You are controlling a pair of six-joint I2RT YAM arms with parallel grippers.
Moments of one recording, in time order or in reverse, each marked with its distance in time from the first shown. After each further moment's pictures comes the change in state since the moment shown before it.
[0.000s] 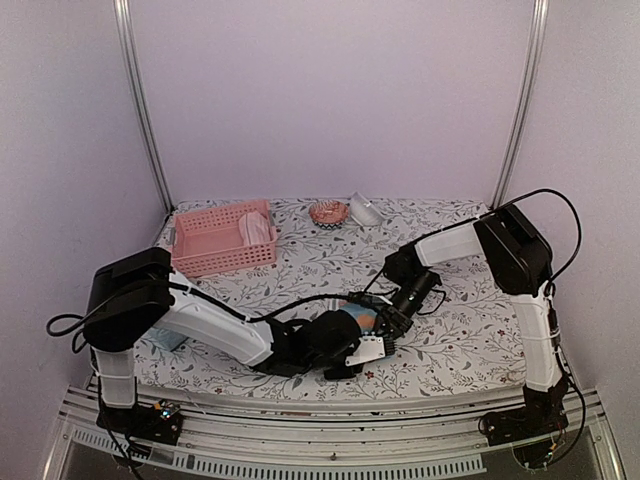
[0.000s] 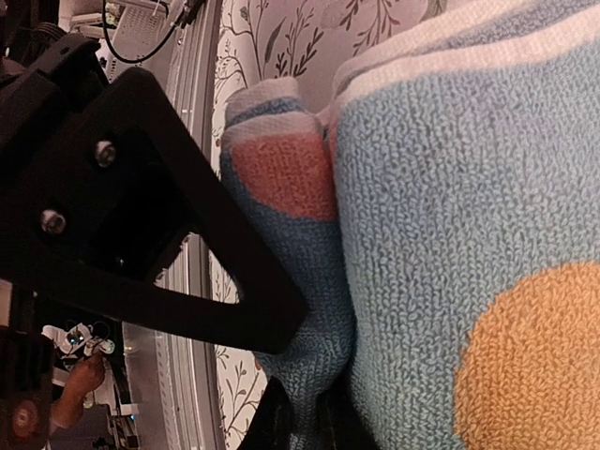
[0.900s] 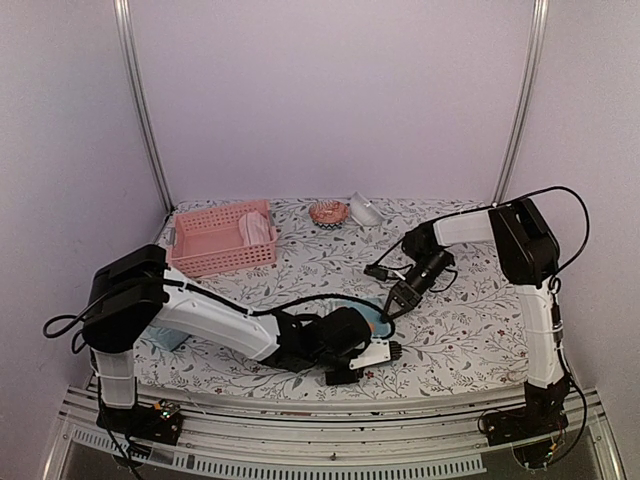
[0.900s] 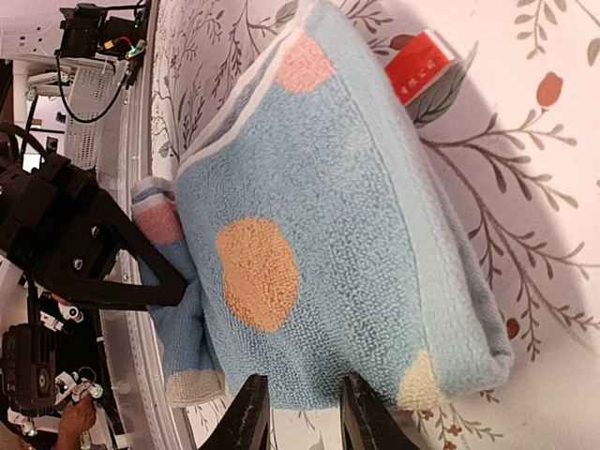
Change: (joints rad) left arm -0.014 0.032 0.121 -0.227 0.099 -0.048; right arm -0.154 0.012 0.109 -0.013 0.065 0.056
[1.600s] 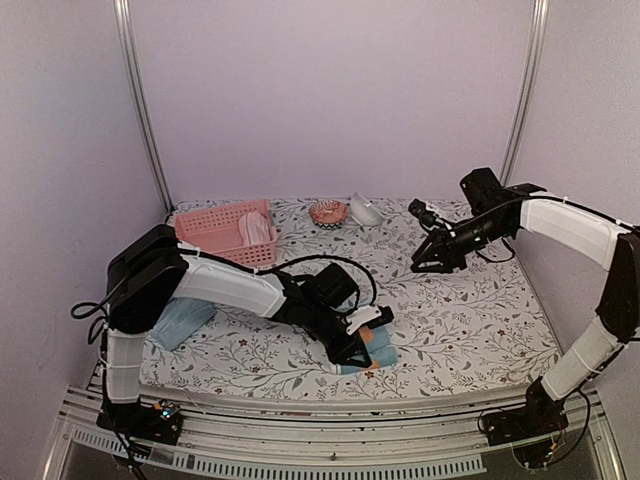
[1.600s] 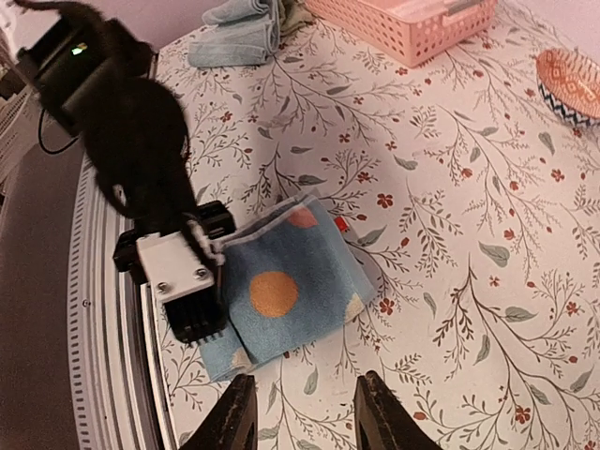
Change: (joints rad) left arm 0.211 0.087 0.156 -0.181 0.624 -0.358; right arm -0.089 -0.663 -0.255 0.270 0.109 0.087
